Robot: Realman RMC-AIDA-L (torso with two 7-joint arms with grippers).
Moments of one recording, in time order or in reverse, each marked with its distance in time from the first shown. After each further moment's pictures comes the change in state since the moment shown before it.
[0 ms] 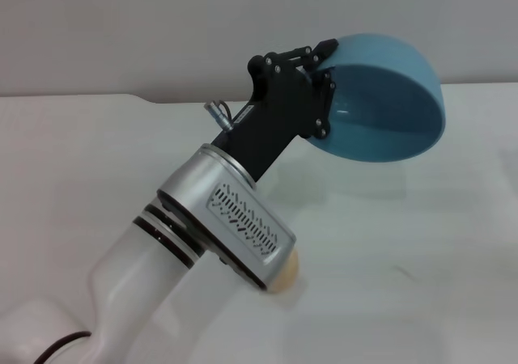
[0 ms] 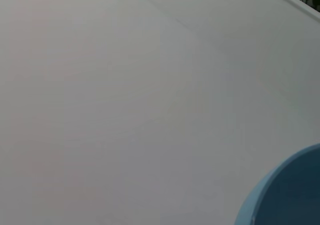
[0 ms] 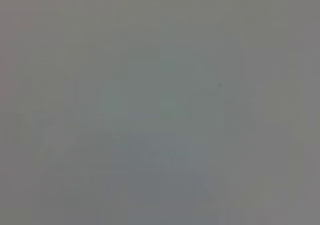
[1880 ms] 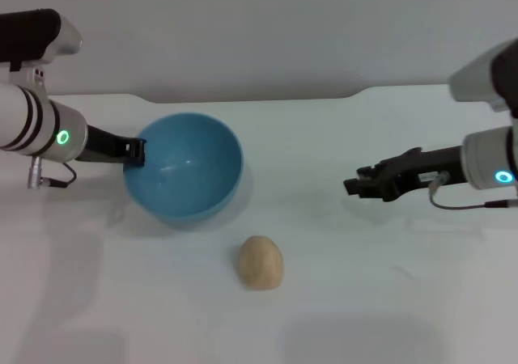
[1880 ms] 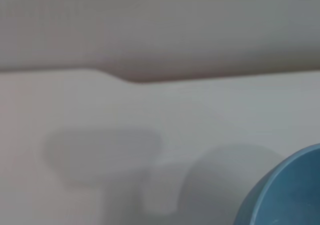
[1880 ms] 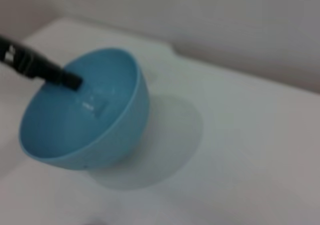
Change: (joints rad) left arm -0.201 0.044 -1.411 -0.026 0.271 -1.974 -0.642; right arm 0.417 -0.009 -0.346 -0.185 -0.999 0.080 0.452
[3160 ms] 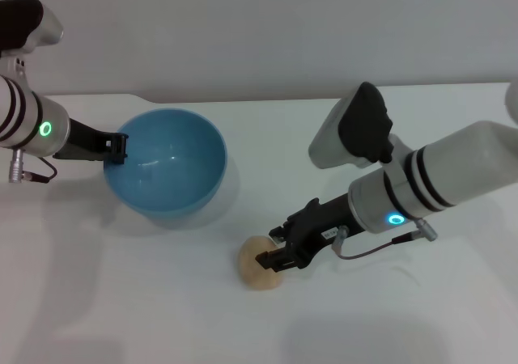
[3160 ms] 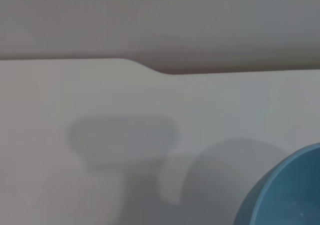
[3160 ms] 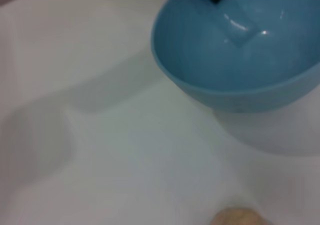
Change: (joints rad) left arm 0.039 -0.013 0.001 -0.163 0.127 -0.114 -0.144; right arm 0.090 0.021 -0.716 0.038 0.338 0.147 0.121
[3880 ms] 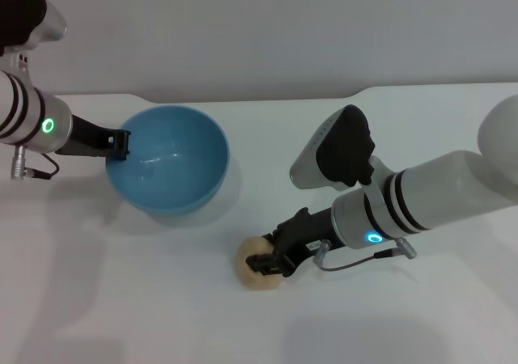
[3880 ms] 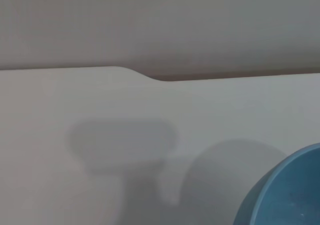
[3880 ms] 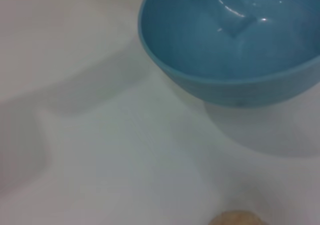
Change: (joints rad) left arm -0.005 -0.002 0.004 -0.006 0.000 0.004 0.009; right arm 0.000 0.005 -0.273 0.059 0.239 0.225 -0.008
